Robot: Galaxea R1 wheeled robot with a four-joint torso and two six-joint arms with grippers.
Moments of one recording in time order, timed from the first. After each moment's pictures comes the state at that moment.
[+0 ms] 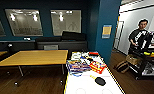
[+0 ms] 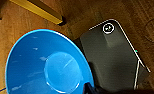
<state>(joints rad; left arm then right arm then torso) 1.37 2.47 -2.05 1.03 -0.26 -1.03 -1.50 2.67 -2.20 -0.11 0.18 0.31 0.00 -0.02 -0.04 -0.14</state>
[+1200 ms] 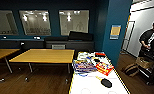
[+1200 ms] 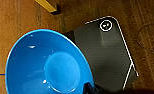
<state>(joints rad) 1.45 2.71 -2.44 1.03 -0.27 -0.99 -1.53 2.88 -2.55 -0.16 0.16 0.31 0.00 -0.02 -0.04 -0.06</state>
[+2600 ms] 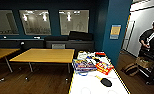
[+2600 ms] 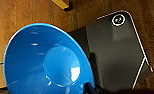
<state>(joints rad) 1.52 2.67 -2.52 1.03 -0.50 -0.97 -1.56 2.72 -2.26 -0.21 0.19 0.32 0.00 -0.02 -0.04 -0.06</state>
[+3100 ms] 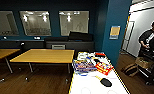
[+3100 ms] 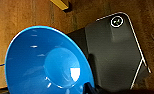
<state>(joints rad) 1.52 2.67 -2.52 1.04 -0.50 -0.97 -1.57 2.71 -2.26 -0.21 0.20 0.32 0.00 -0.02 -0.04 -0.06</state>
